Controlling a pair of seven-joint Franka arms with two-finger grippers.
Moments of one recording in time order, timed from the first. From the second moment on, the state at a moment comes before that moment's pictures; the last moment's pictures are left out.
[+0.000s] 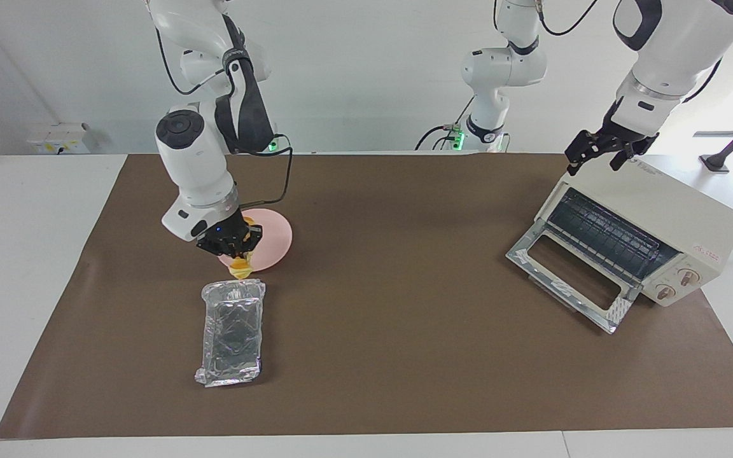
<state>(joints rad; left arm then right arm) -0.05 -0.07 -0.01 -1.68 0.00 1.57 -0.10 0.10 0.22 0.07 -1.77 -0.01 2.04 0.04</state>
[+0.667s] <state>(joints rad) -0.05 -0.07 -0.01 -1.68 0.00 1.57 -0.10 0.09 0.66 0.06 -1.27 -0.05 1.95 -0.01</state>
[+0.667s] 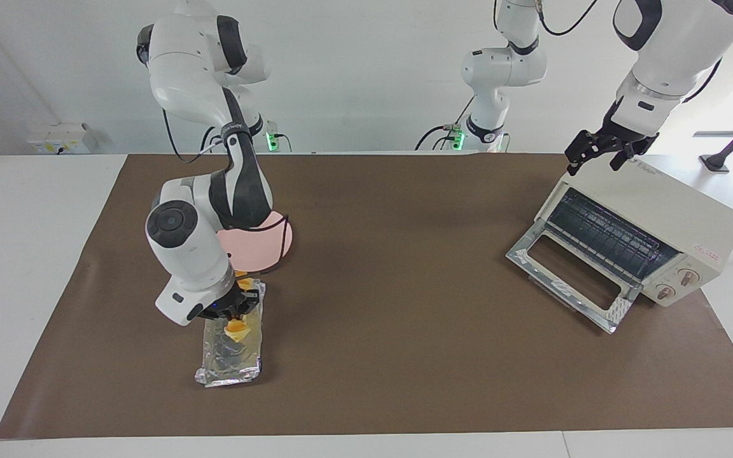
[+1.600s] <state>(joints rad) -0.05 -0.07 -0.01 -1.68 0.00 1.57 -0.10 0.07 0.74 0.06 -1.25 -0.06 2.05 -0.02</state>
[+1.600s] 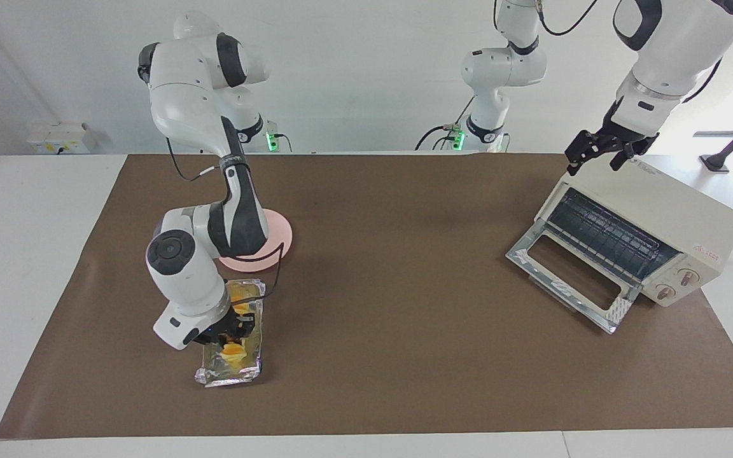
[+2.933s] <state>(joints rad) -0.05 -0.07 -0.01 -1.68 0.00 1.57 -0.10 -0.01 0.72 0.06 -1.35 -0.06 2.14 -0.18</state>
